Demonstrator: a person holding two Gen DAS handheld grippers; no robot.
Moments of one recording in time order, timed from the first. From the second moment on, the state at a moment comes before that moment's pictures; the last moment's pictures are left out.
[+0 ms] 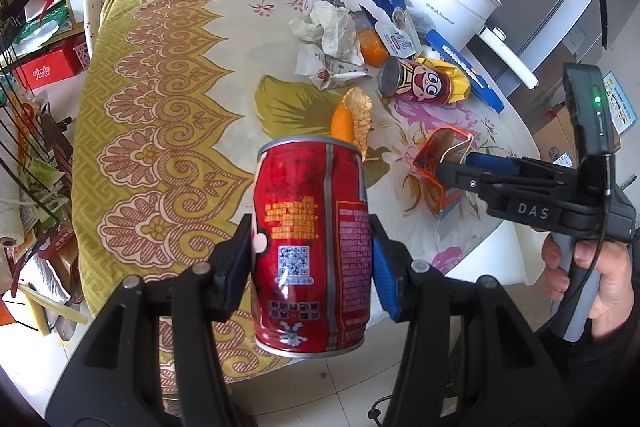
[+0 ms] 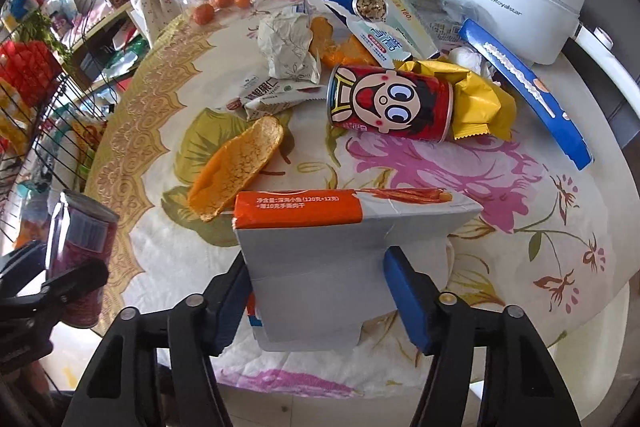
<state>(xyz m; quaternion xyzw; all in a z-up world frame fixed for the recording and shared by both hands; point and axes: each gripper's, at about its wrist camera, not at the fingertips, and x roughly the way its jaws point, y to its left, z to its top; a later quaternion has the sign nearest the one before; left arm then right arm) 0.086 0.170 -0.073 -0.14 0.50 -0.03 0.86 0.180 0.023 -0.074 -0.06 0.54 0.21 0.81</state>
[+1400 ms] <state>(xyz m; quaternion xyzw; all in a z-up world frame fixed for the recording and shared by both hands) 0.073 0.176 -0.070 -0.15 0.49 -0.03 0.86 0.111 0.026 -0.071 -0.33 0.43 0.26 0.79</state>
